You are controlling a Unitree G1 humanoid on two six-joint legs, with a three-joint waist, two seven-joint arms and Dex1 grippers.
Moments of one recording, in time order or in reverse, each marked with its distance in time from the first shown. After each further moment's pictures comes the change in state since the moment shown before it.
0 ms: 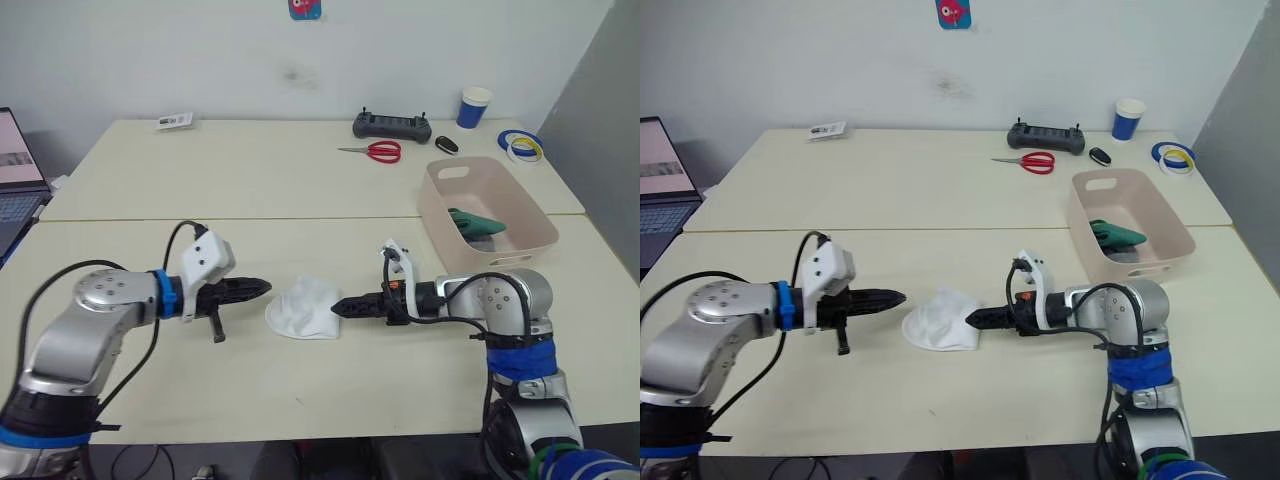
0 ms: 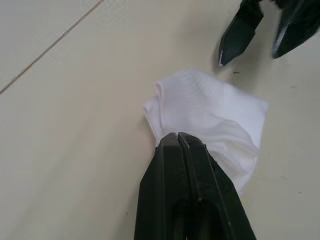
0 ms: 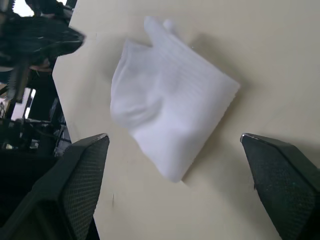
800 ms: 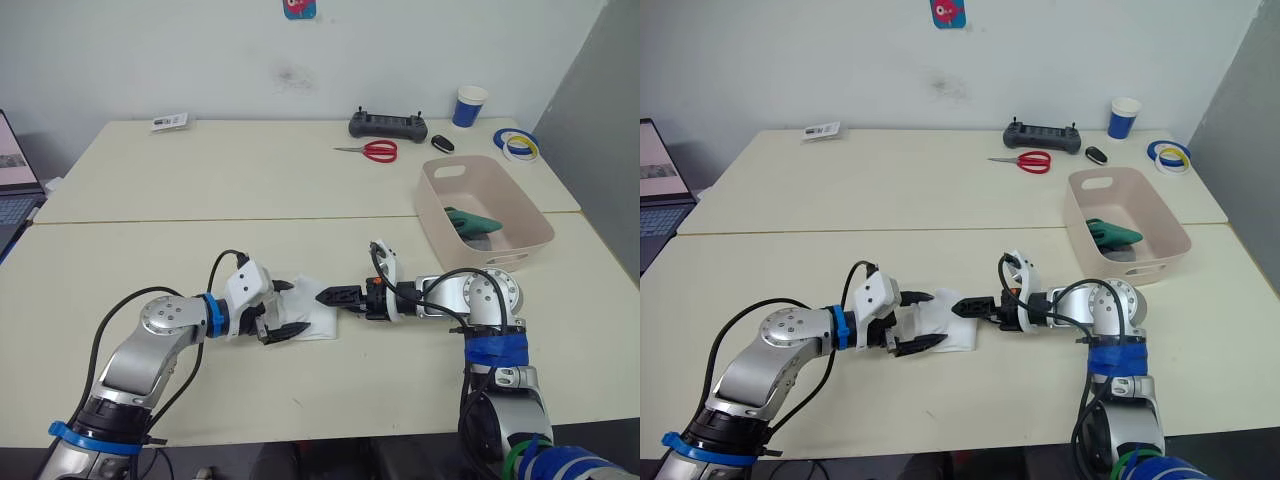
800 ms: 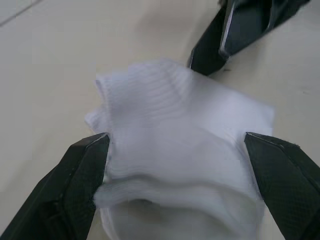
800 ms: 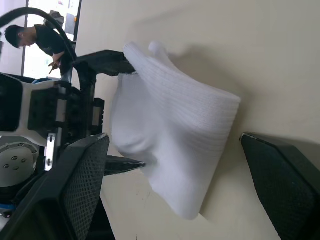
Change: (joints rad) left arm 0.008 -0.221 -0.161 0.125 0.097 -0.188 0.112; right arm -0.041 0.124 -0.124 0.173 0.235 -0.001 -0.351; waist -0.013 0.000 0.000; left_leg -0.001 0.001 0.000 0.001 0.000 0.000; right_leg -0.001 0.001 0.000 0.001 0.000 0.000
